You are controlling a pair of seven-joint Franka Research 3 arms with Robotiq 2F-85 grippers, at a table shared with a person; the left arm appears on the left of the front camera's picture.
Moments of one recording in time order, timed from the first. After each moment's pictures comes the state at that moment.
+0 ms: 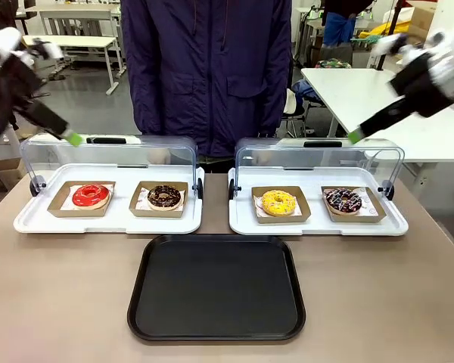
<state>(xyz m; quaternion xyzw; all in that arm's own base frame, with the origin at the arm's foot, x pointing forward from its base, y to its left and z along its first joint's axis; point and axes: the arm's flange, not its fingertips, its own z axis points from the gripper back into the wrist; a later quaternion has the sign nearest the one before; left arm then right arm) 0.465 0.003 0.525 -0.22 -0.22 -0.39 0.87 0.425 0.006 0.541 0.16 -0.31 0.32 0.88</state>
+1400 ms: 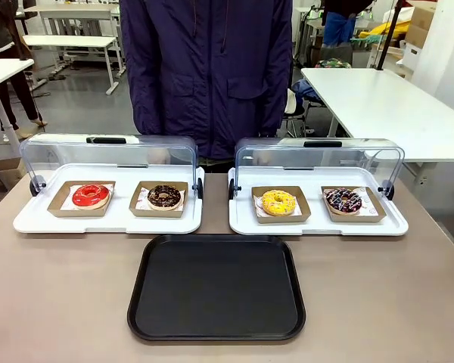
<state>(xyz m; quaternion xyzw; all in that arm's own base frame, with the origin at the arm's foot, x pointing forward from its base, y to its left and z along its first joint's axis) 0.417 0.211 0.449 -0.30 -0.41 -0.48 0.71 0.357 -0.196 0.479 0.28 -0.46 0.38 0.75</state>
